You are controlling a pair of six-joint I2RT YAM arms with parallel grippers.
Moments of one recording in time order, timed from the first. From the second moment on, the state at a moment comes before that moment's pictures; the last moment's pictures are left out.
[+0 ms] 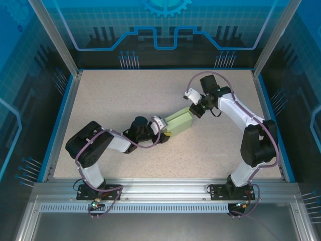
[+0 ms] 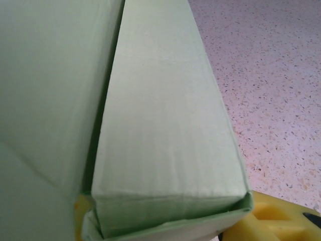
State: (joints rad) left arm -0.59 1.77 0.58 0.76 0.41 0.16; right arm 0.29 1.69 1.36 -0.79 -0.27 -0.55
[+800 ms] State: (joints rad) left arm -0.59 1.75 0.56 0.76 0.36 0.14; right arm 0.36 1.67 1.34 -0.77 -0.16 -0.40
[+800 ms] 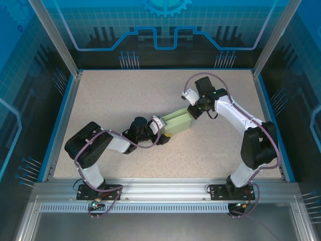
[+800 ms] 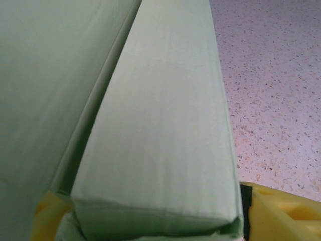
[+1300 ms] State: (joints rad) left arm -0.59 1.54 0.52 0.62 0.27 0.05; right arm 0.36 1.67 1.34 -0.77 -0.14 -0.40
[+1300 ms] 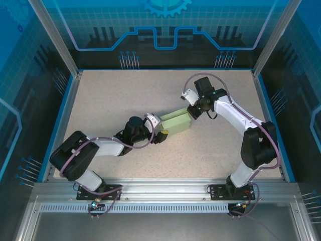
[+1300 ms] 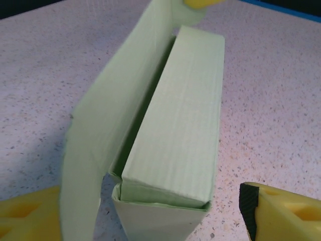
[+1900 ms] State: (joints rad) left arm -0.58 1.40 0.71 0.15 0.17 0.00; right arm 0.37 1.67 1.34 -0.77 -0.13 -0.40
